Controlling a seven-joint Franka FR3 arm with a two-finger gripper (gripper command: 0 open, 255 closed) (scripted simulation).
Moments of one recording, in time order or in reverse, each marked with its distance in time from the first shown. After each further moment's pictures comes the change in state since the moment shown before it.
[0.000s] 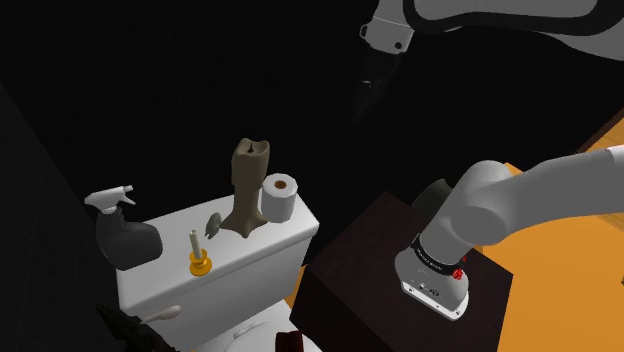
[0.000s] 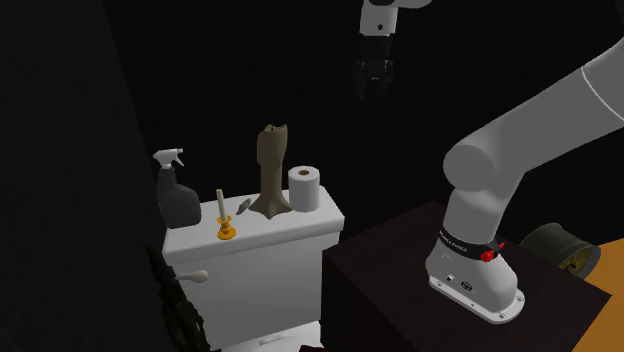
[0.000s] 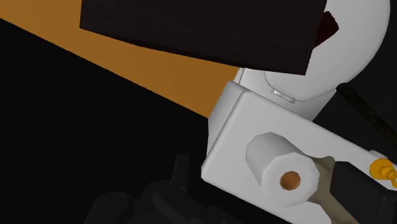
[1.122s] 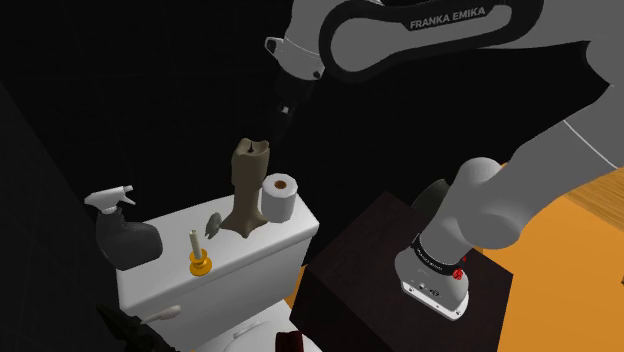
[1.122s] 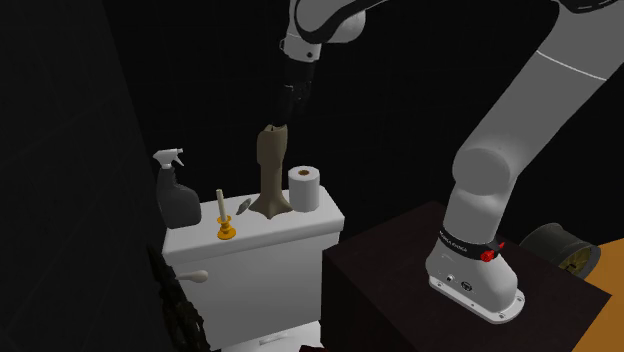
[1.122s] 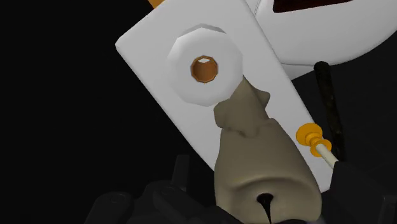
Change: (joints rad) arm 0.208 0.360 0.161 0.107 0.068 0.455 -0.170
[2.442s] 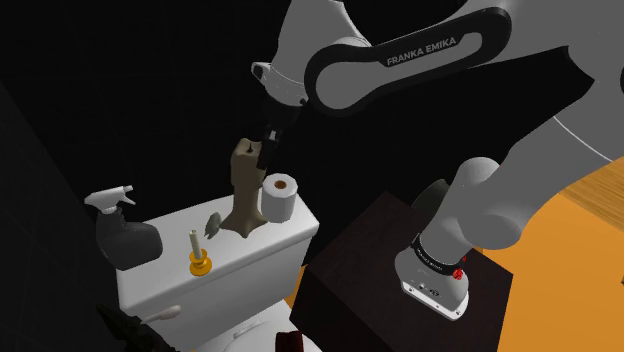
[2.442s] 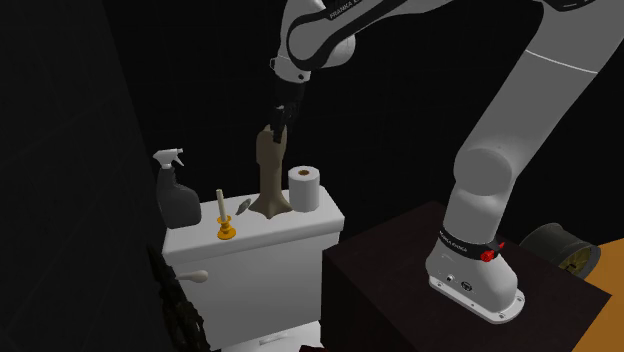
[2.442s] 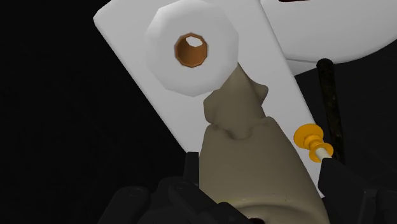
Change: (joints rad) arm 0.026 0.079 0.032 -0.055 0.002 0.165 -0.019
